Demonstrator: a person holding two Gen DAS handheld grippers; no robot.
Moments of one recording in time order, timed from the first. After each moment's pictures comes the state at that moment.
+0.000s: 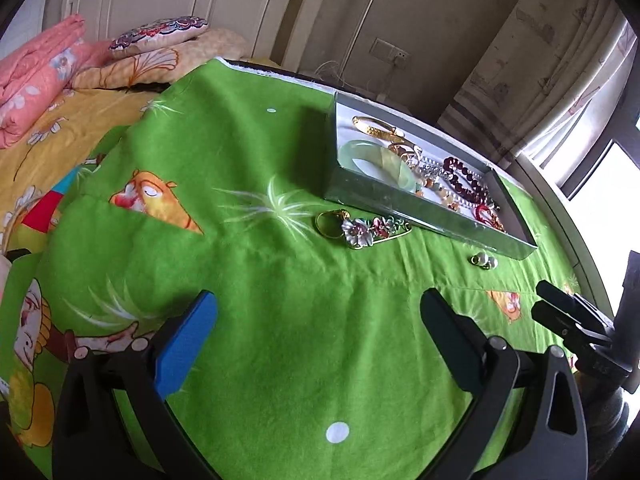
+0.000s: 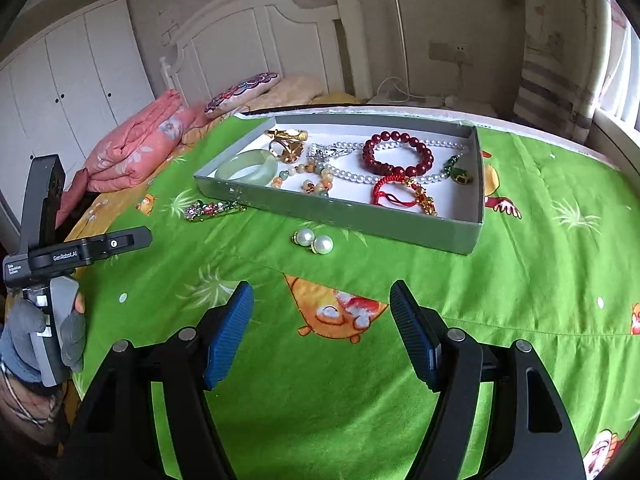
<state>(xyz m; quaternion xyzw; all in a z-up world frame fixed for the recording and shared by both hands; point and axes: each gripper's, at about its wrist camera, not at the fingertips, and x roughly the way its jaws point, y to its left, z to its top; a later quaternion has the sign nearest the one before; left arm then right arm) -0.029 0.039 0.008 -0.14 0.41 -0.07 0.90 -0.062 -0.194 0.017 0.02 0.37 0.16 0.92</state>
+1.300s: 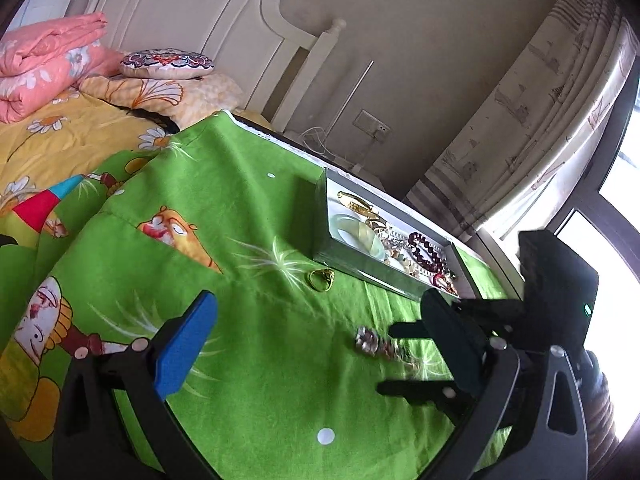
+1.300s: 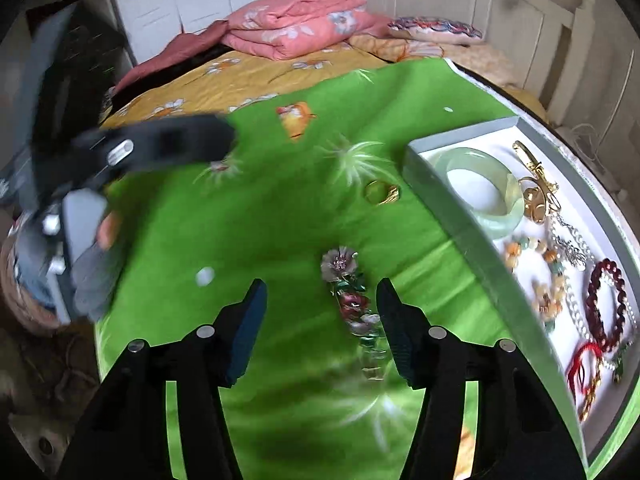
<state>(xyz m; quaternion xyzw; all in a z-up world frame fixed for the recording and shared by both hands) -0.064 0.081 0.028 -0.23 0.29 -0.10 0.92 -0.016 -0.046 0.021 -0.21 0.42 0.41 0.79</state>
